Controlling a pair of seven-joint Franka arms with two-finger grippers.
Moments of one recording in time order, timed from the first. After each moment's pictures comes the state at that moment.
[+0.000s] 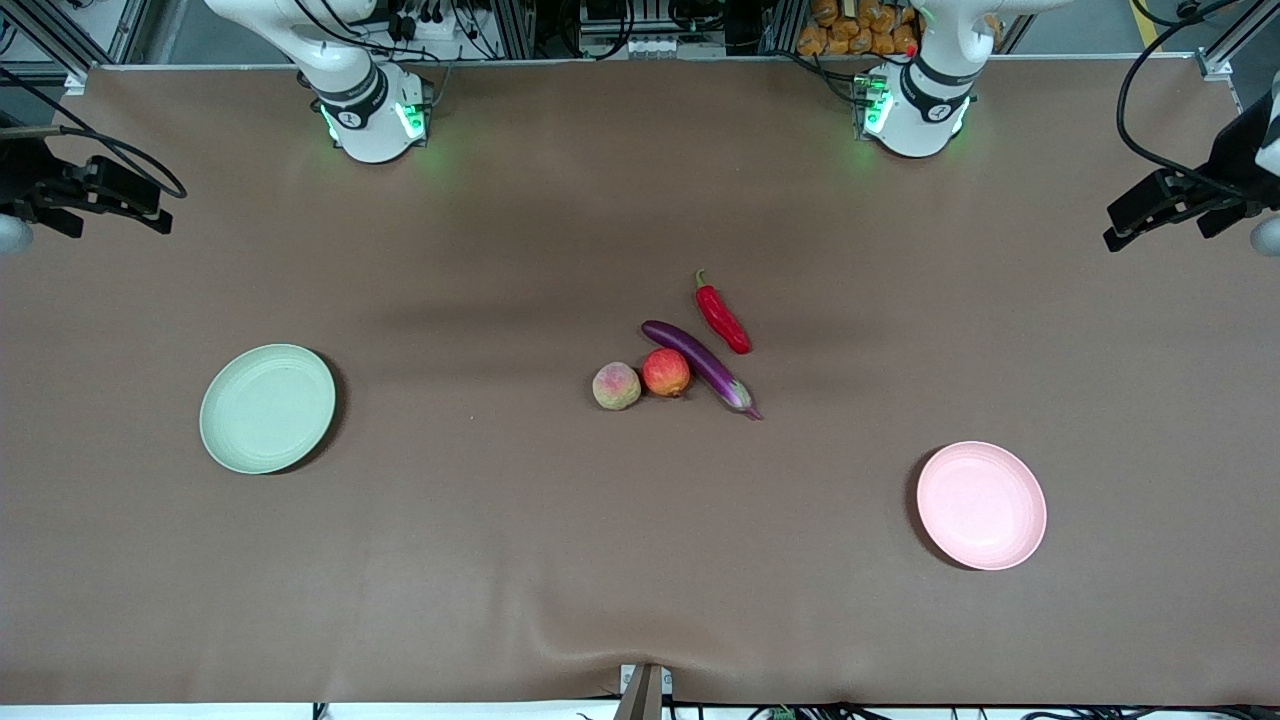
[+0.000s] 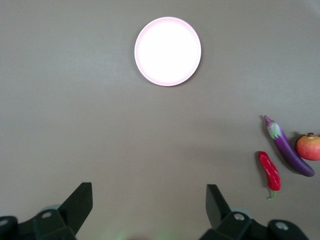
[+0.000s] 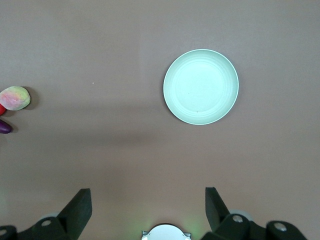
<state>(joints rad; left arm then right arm) -0.01 -0.03 -0.06 -1.52 0.02 1.49 -0.21 -0.02 -0.02 0.01 -1.50 0.04 1.38 -0.01</state>
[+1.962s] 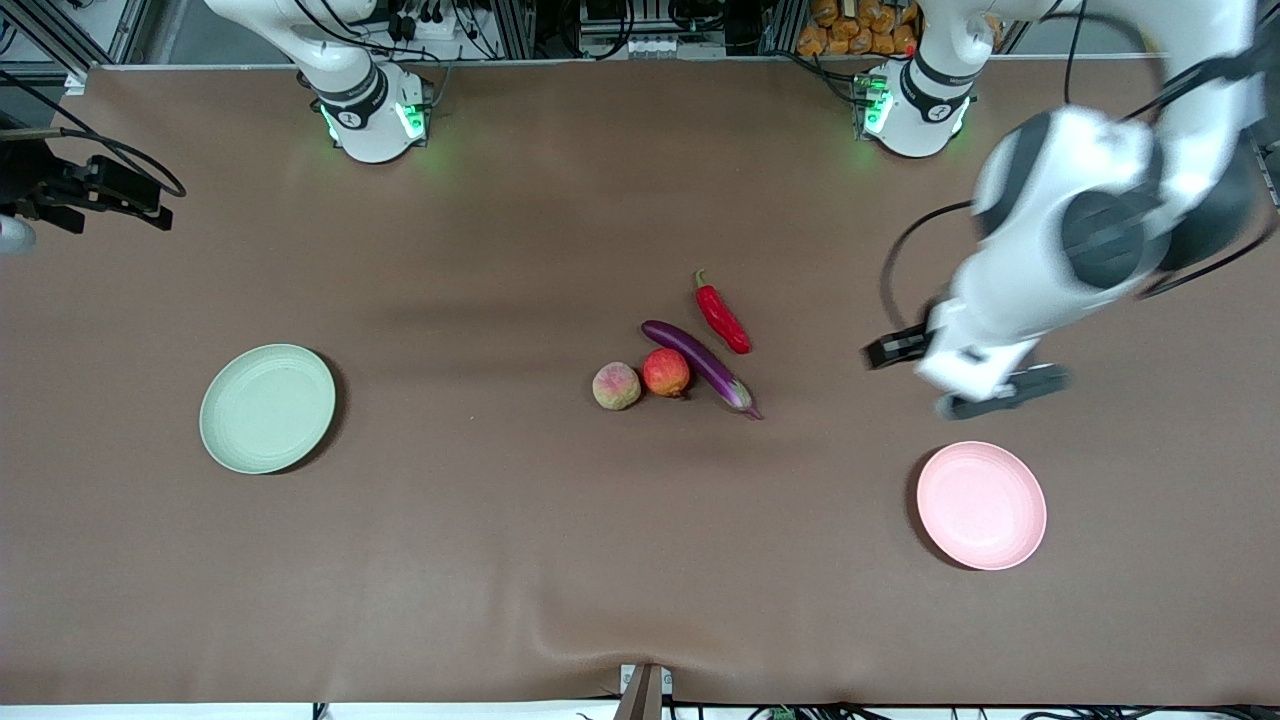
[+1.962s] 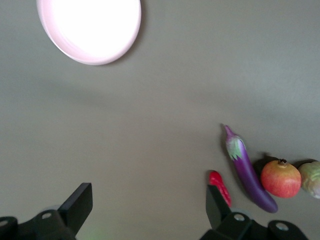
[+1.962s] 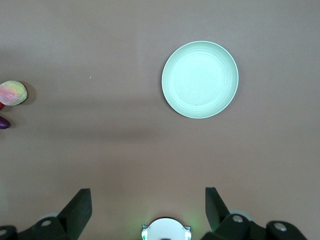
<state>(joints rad) -0.28 0.35 -0.12 -1.53 0.01 1.72 -0.70 -0.02 -0.02 0.01 -1.50 0.04 1.35 -0.01</state>
